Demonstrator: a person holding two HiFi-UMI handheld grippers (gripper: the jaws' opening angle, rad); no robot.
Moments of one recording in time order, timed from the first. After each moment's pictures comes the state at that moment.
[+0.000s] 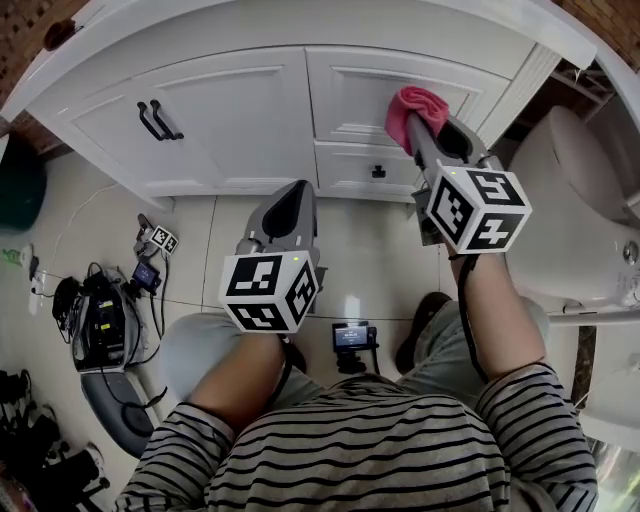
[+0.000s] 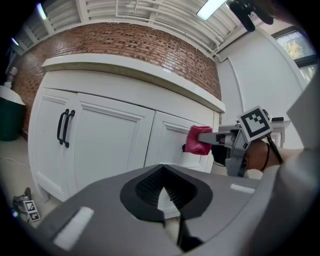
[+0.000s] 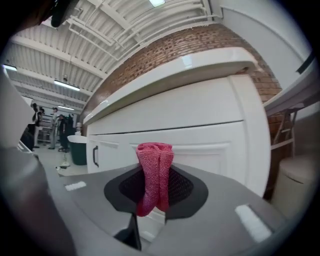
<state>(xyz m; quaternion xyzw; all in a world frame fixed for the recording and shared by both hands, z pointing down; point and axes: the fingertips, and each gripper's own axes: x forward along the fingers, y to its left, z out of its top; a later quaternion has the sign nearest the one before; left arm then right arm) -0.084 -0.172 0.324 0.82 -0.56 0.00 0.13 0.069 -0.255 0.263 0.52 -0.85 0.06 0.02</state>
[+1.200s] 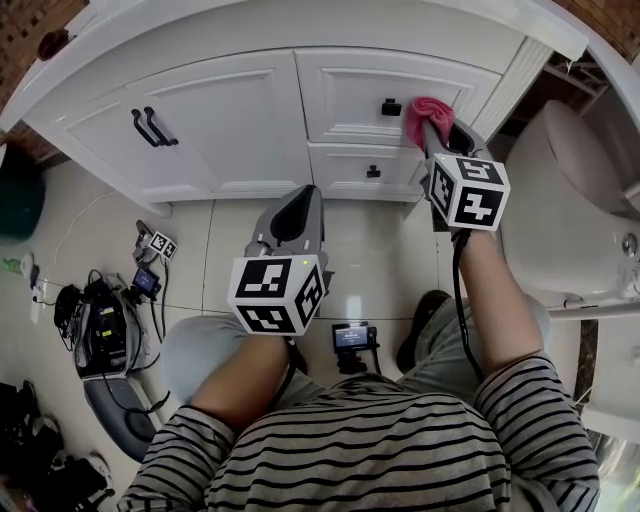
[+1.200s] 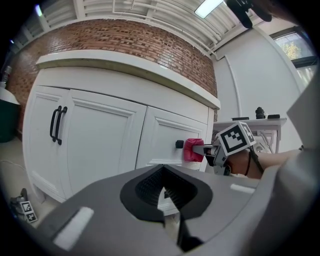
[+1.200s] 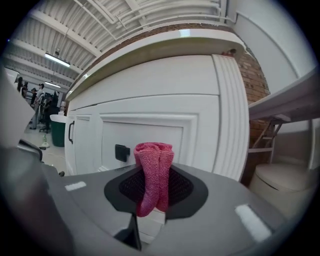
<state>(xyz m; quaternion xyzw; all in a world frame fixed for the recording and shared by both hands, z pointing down) -0.063 -0.169 0.329 0.83 -0.54 0.02 0.13 0.126 -0.291 0.319 0.60 -0.79 0.04 0.11</state>
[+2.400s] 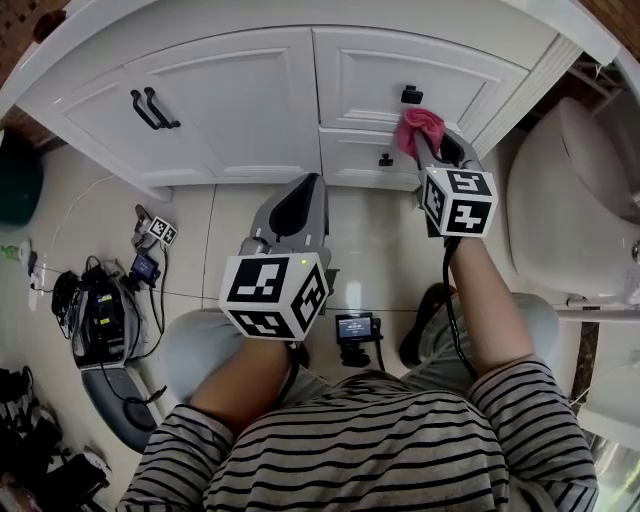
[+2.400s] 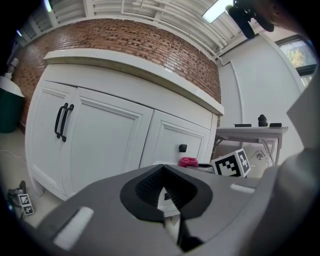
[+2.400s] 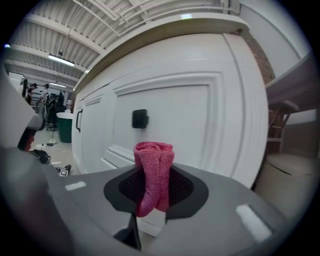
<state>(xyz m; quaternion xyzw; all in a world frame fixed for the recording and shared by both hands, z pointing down) -0.079 -0.169 0.324 0.83 -0.55 -0.01 0.14 0.094 -0.292 0.386 0.57 -0.81 0.05 0.13</state>
